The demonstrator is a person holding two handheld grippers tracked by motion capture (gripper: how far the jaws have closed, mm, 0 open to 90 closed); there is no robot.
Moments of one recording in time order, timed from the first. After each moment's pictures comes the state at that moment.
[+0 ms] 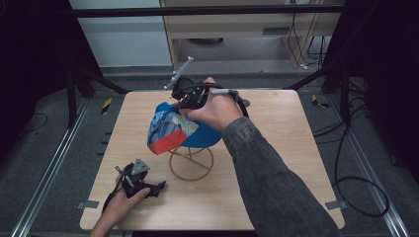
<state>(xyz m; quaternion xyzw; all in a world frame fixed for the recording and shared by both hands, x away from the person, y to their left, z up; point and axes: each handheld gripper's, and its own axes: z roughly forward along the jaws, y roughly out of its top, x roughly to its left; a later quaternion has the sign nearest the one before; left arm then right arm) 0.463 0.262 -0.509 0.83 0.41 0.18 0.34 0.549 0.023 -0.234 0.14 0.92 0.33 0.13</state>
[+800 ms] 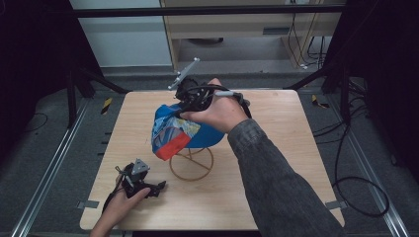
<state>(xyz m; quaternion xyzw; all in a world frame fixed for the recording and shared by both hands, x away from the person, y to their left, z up) 0.463 0.262 -0.509 0.83 0.41 0.18 0.34 0.543 0.013 -0.234 0.16 0.91 0.35 0.13</state>
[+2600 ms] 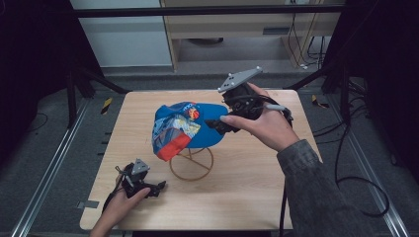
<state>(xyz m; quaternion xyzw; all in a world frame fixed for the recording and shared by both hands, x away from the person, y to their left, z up) 0.463 0.262 -0.509 0.83 0.41 0.18 0.34 0.507 -0.084 -0.233 0.23 0.86 0.42 0.17</state>
